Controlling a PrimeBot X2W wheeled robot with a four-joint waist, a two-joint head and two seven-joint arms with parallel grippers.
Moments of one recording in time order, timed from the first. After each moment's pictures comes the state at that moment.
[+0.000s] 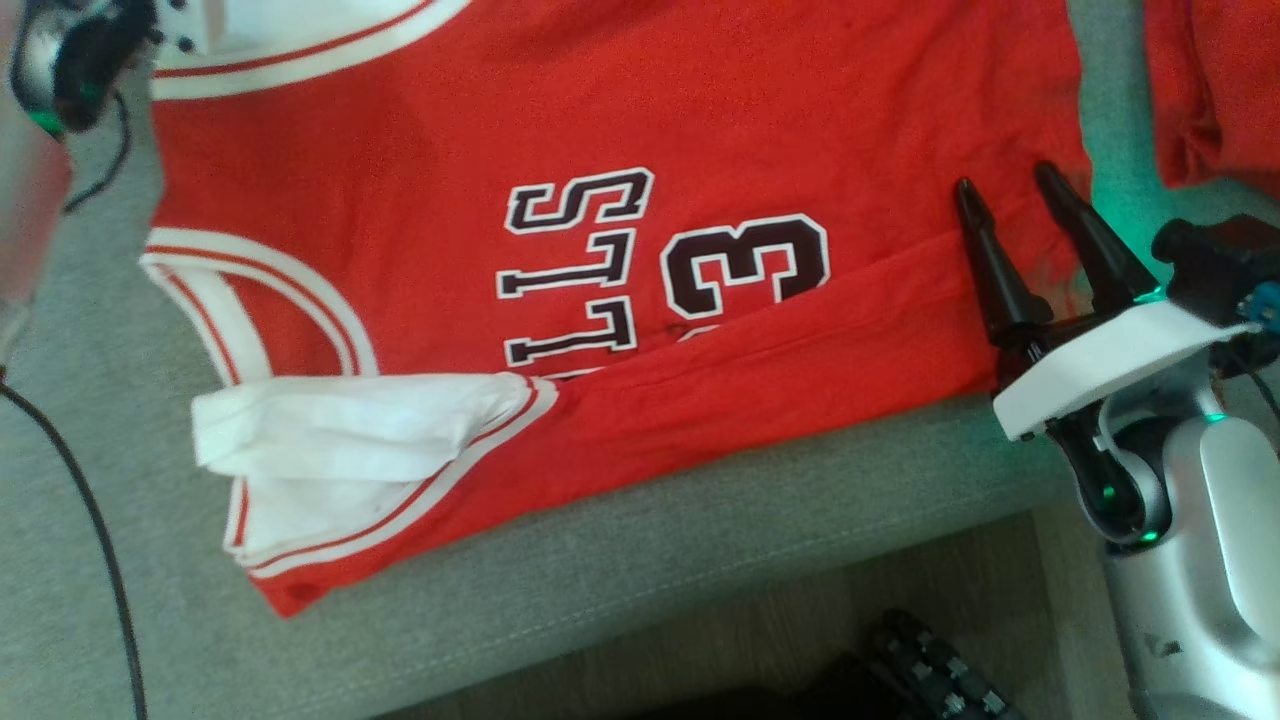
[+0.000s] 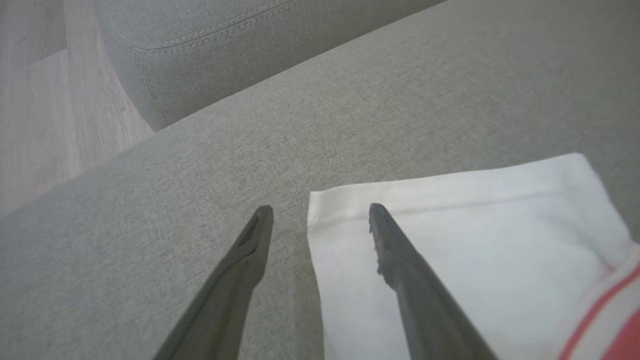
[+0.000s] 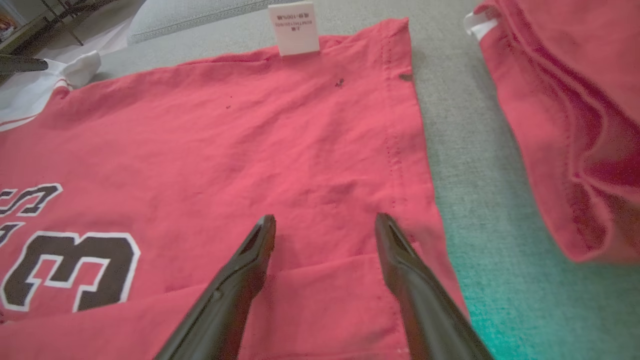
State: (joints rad) left arm -1.26 0.46 -0.76 0.69 -0.65 -0.03 0.36; right arm -0.35 -0.15 0.04 0.07 0.36 0.13 0.09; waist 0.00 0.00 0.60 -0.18
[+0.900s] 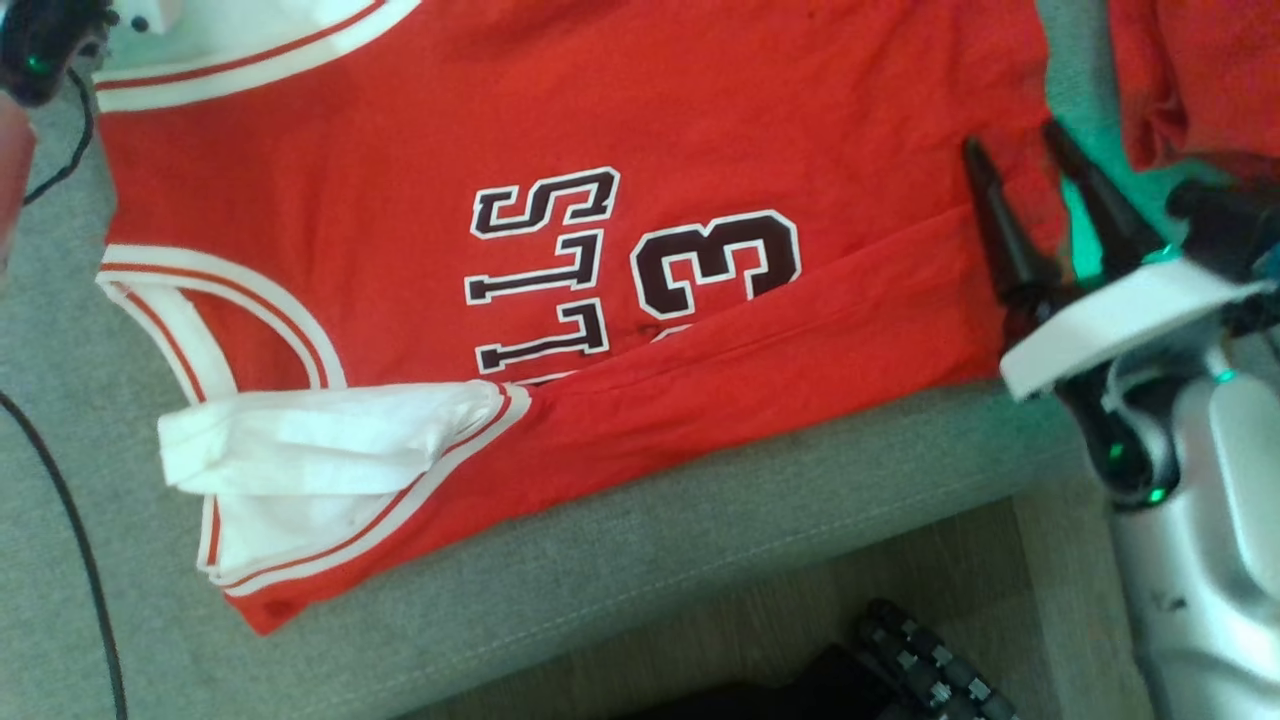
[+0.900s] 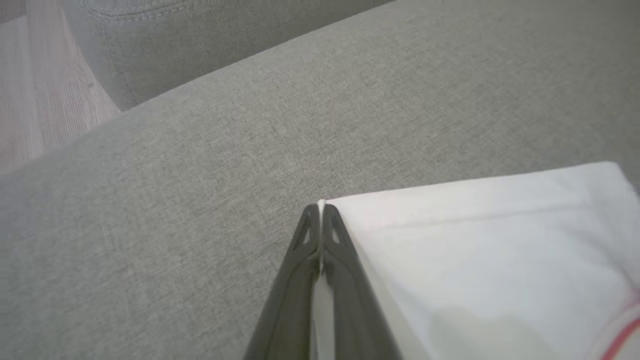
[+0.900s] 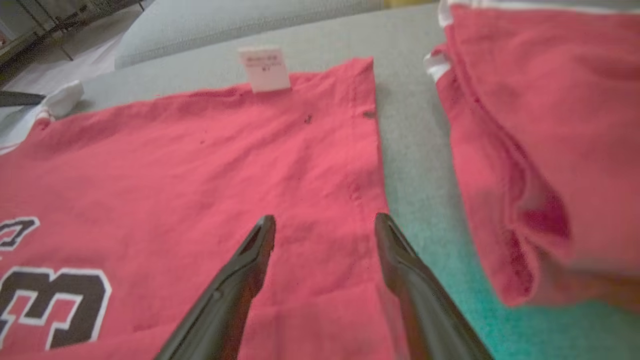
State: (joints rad) left arm -1.34 0.43 -0.79 0.90 -0.72 -0.12 0.35; right arm -0.41 -0.16 0.05 0.11 0.38 0.13 0.07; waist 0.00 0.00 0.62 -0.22
